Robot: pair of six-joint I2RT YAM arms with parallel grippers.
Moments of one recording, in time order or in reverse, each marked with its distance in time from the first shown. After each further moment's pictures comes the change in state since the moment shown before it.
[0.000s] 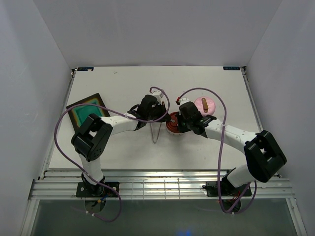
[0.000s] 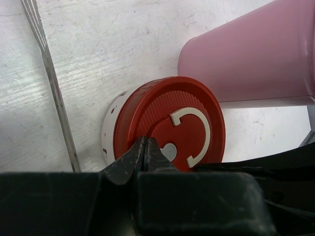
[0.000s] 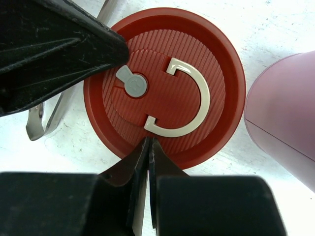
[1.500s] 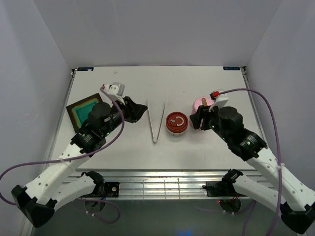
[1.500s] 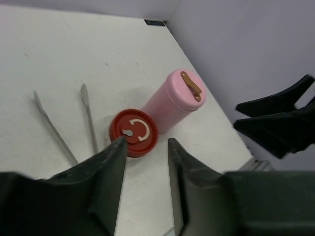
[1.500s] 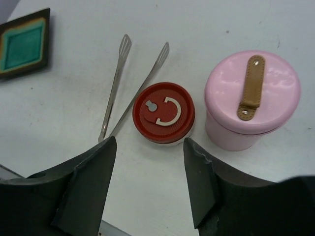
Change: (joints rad) left arm 0.001 -0.993 -0.143 -0.387 -0.215 0.074; right arm -0.001 -0.750 0.013 -0.209 0.106 -0.011
